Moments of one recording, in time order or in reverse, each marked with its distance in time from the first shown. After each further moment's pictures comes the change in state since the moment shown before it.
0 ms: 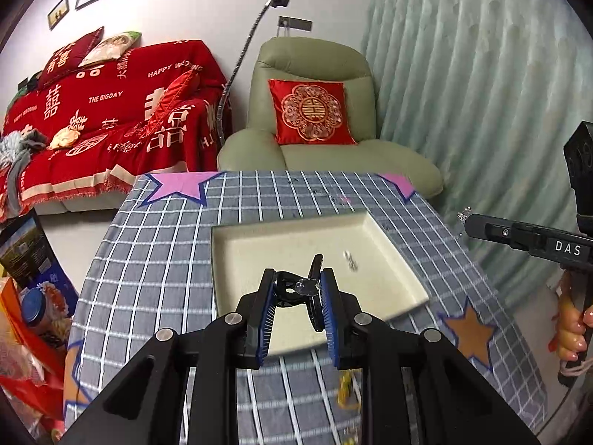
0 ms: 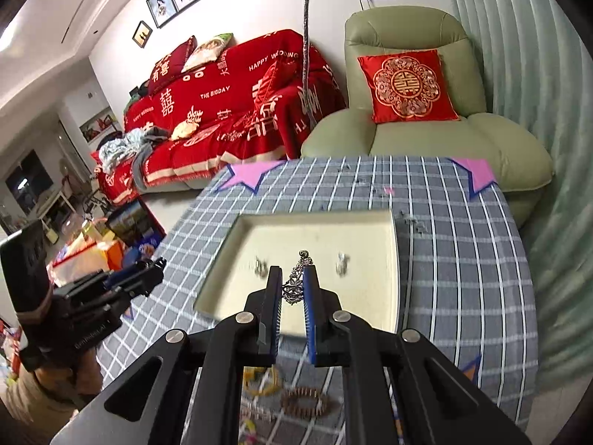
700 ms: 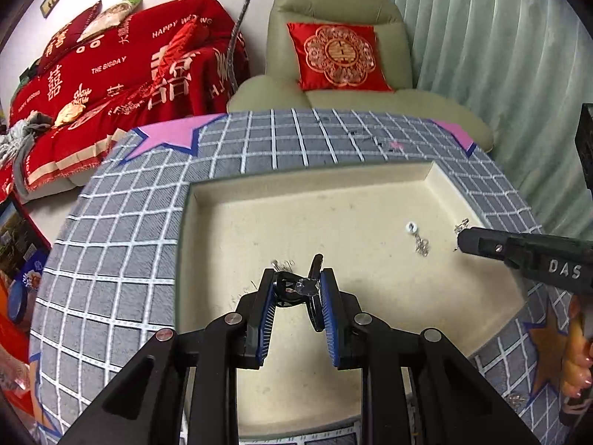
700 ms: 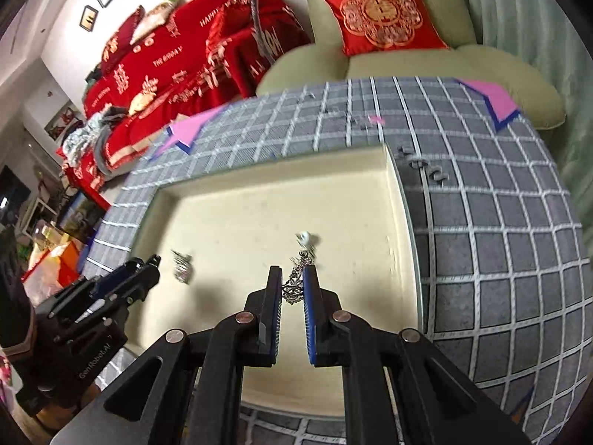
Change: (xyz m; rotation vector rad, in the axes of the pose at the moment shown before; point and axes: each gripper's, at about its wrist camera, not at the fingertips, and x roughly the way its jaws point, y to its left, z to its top) left arm 0.145 -0.001 -0.022 0.016 0.184 0.121; right arm 0.160 -0.063 -0.018 0.126 0.209 -0.067
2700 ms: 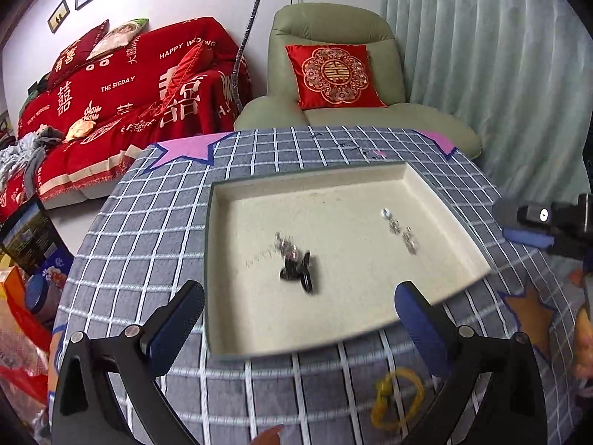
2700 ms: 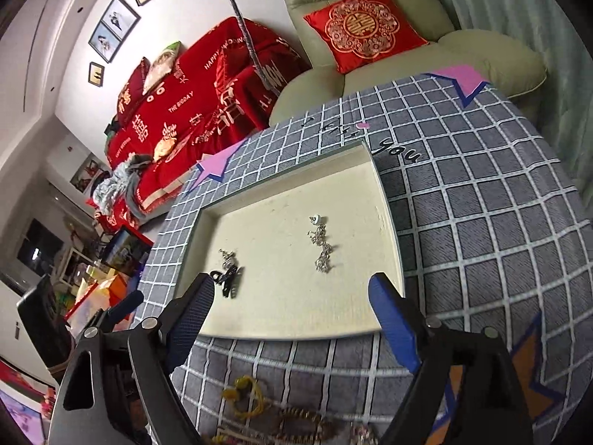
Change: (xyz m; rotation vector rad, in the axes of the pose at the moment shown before) left arm -0.075 -0.005 -0.039 0.030 -0.081 0.019; right arm -0.080 -0.017 -0.046 0.155 -0.129 0.154
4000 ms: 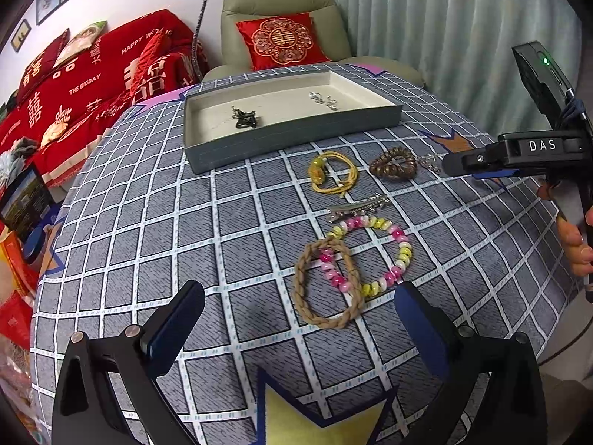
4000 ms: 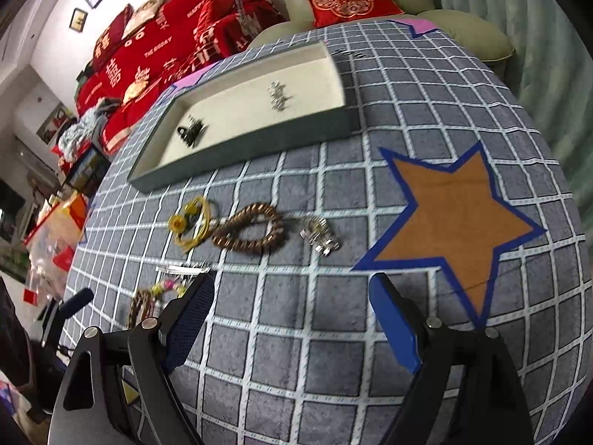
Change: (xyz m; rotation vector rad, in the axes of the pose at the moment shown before) left arm -0.080 -0.024 -0.155 0.154 0.081 -0.101; right arm -0.034 -0.009 -0.141 -0.089 0.158 -0.182
